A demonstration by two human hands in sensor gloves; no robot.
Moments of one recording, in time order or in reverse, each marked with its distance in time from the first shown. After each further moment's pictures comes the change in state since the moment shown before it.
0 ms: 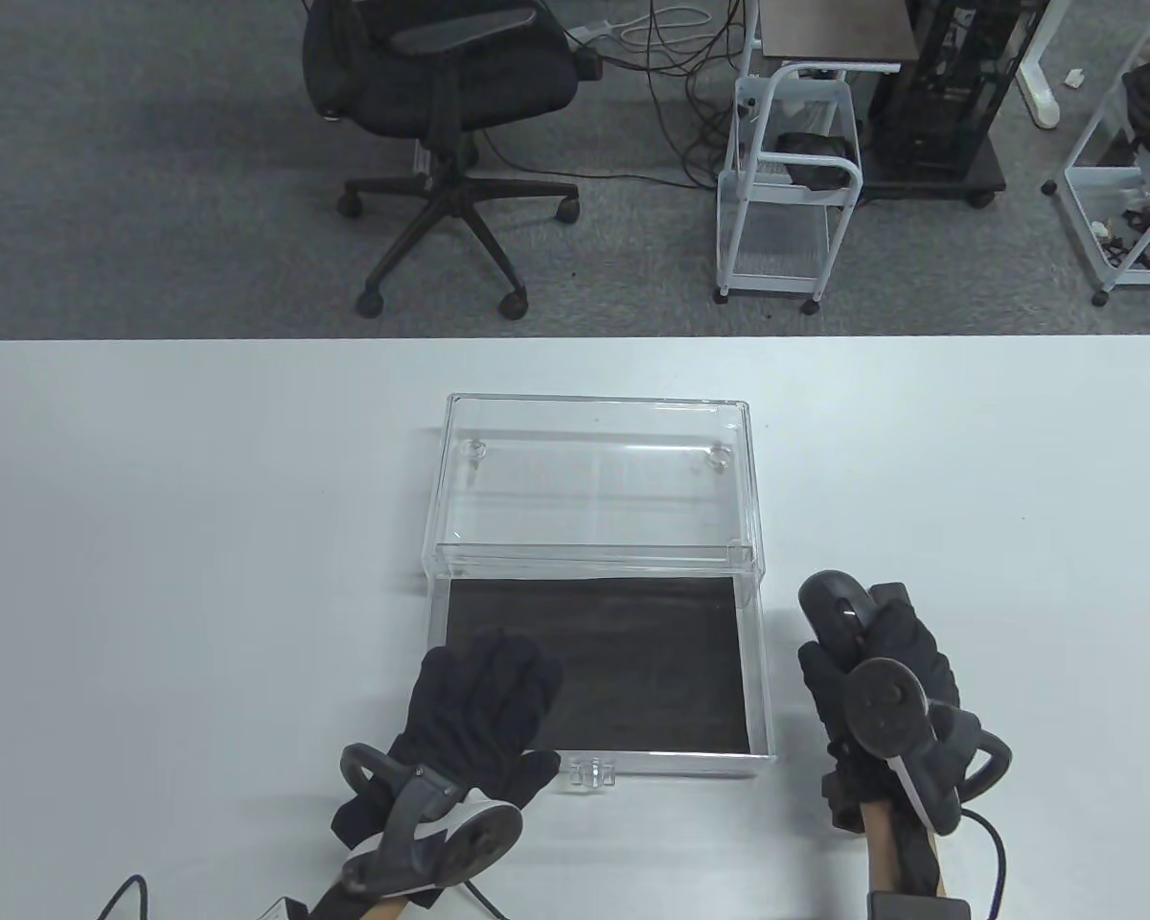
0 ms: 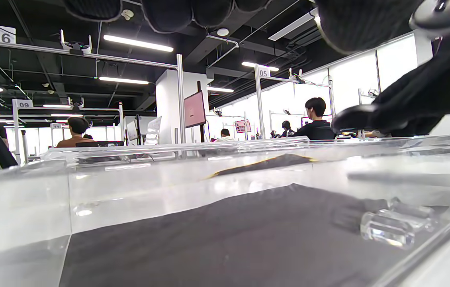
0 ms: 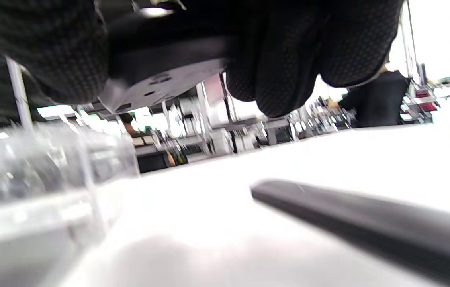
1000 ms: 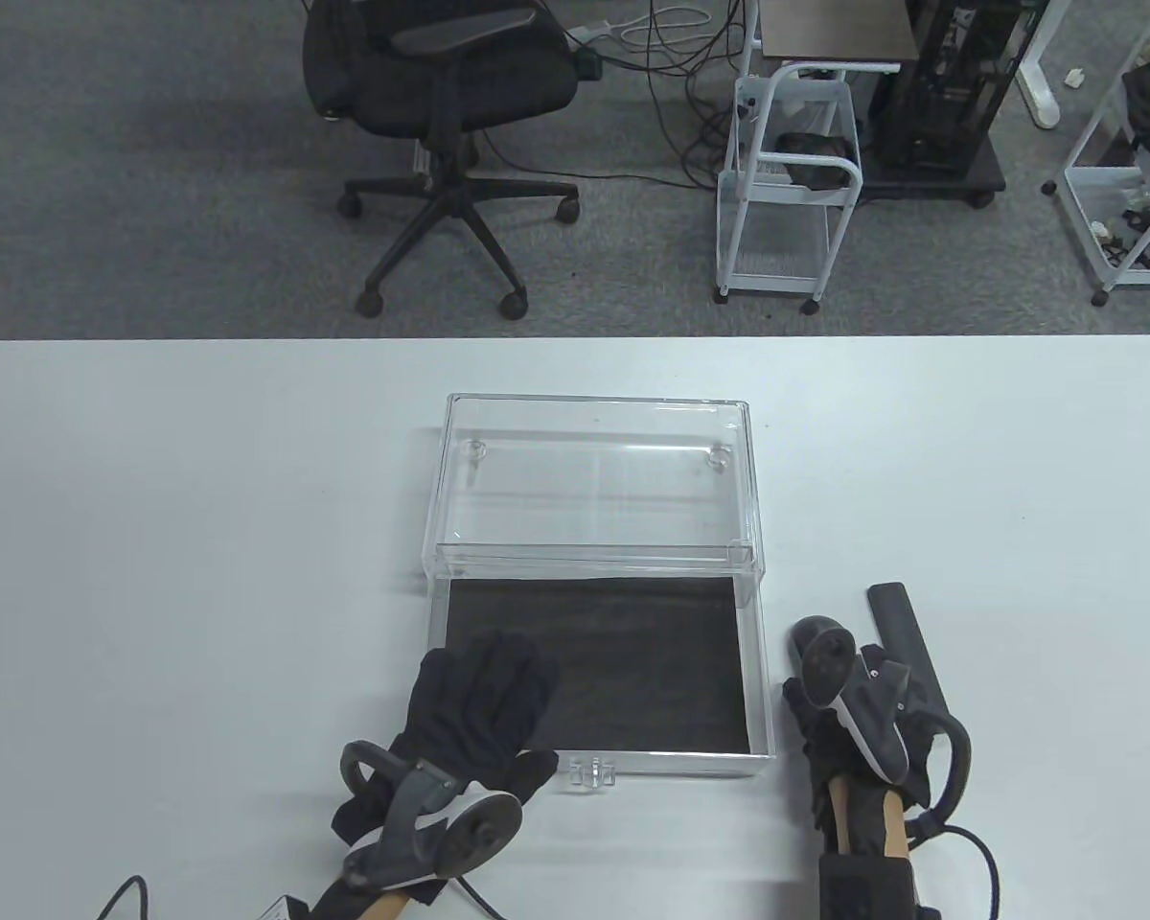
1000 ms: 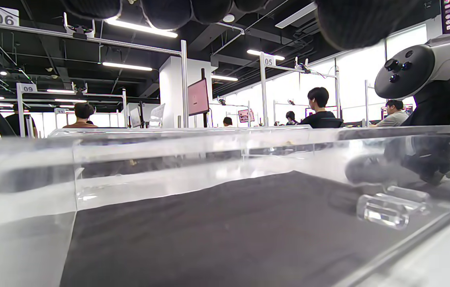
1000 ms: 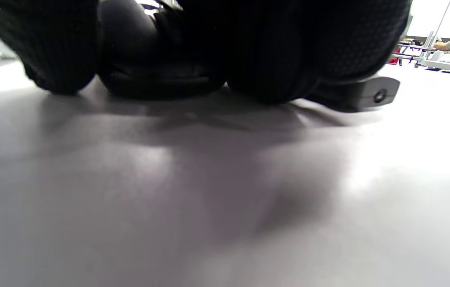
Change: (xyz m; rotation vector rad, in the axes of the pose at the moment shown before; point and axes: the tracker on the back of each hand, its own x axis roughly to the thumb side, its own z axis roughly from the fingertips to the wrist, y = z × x) left_hand -0.003 -0.006 -0.001 -0.048 0.017 0.020; right_hand 0.009 0.052 -0.005 0.337 0.107 0.302
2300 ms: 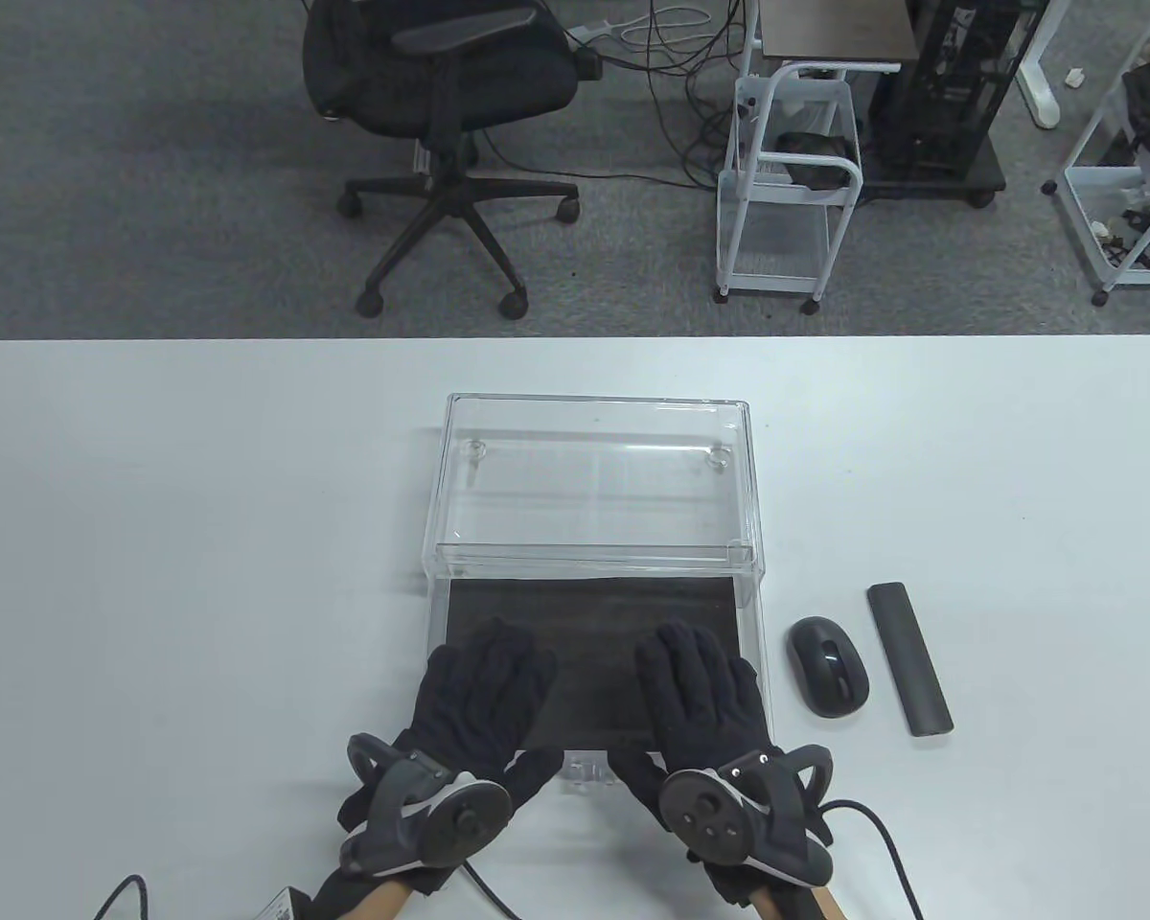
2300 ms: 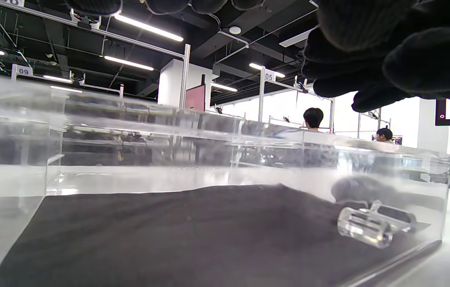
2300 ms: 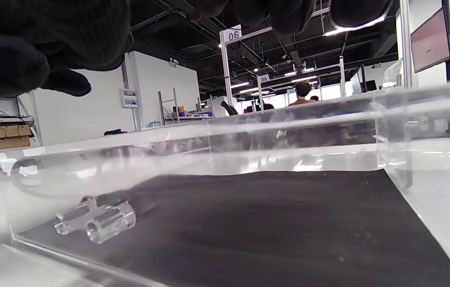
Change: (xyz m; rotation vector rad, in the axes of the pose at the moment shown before) left_hand -0.007 -0.009 -0.002 0.040 -0.002 0.132; right_hand 0.078 -0.049 0.131 -0.315 -0.854 -0.275
